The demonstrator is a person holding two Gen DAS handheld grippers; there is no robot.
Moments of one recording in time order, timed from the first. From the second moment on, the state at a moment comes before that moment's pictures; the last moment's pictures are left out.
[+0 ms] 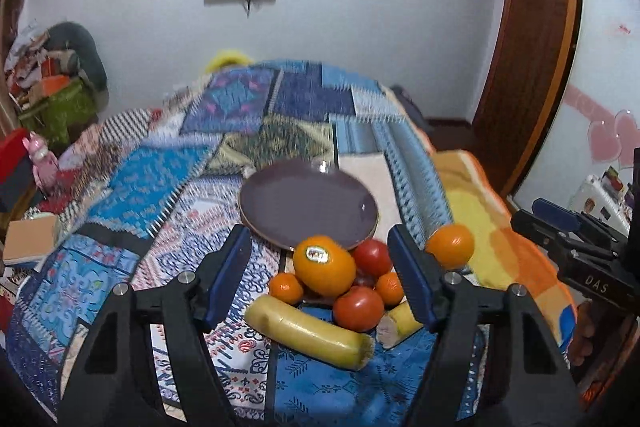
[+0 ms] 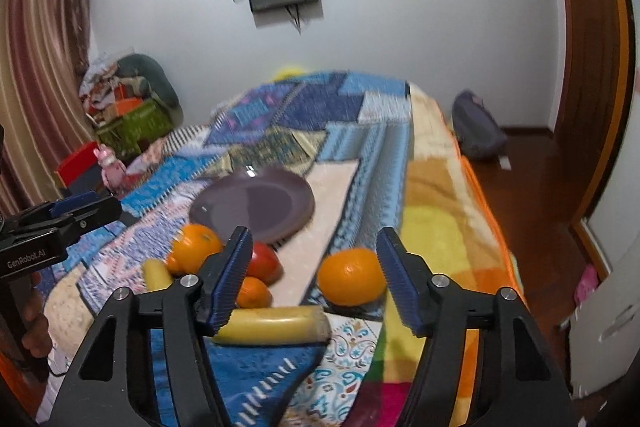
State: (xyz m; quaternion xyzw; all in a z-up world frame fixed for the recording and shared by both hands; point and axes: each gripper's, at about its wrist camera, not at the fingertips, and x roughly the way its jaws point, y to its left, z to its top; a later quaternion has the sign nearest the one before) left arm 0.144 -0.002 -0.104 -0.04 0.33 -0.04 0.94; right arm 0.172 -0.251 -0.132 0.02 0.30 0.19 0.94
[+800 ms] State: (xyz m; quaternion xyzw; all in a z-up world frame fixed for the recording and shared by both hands) left arm 0.229 -0.007 -0.192 -0.05 0.46 -0.07 0.88; right arm 0.225 -0.258 -0.192 0.01 0.41 0.17 0.90
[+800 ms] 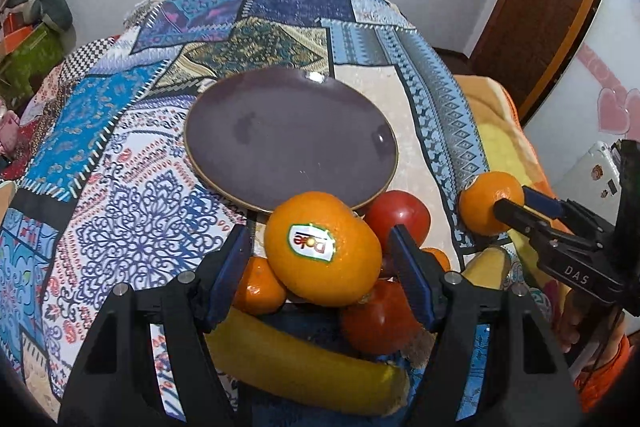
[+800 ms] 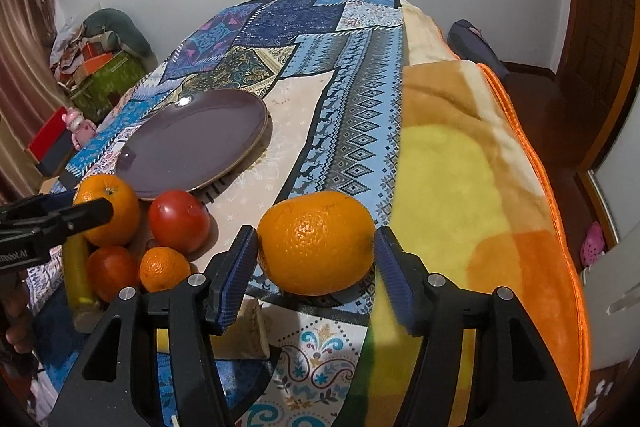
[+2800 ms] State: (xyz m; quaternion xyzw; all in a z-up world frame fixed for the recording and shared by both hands) left arm 0.314 0.059 -0.127 -0.06 0.40 -0.04 0.91; right arm 0.317 -0.139 -0.137 -0.02 0.36 0.27 0.89
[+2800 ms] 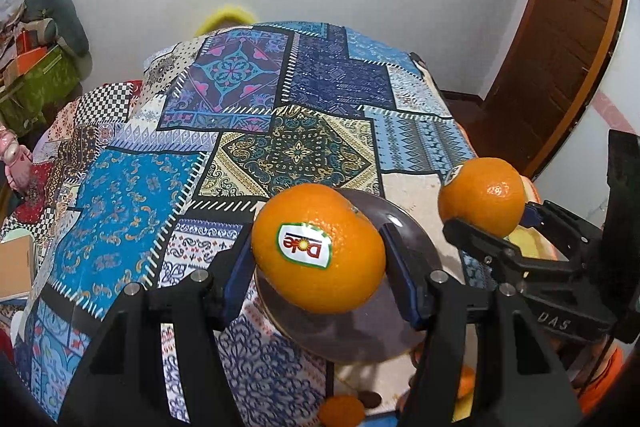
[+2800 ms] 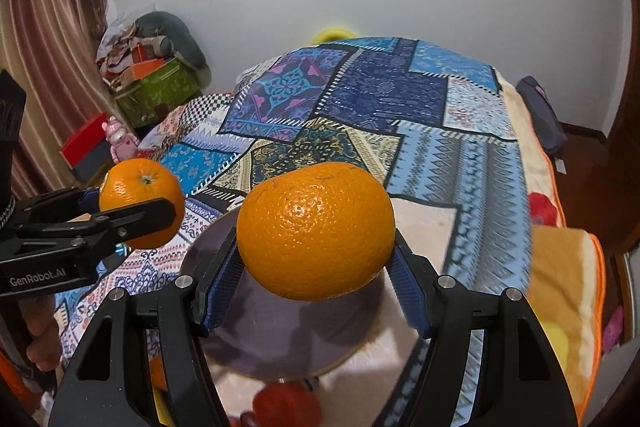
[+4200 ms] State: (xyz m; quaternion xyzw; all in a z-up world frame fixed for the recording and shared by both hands) left arm 0.372 0.058 -0.183 -0.03 0.47 -0.05 0.88; right arm 0.367 -0.117 -0.204 -0.07 0.47 0.28 0.83
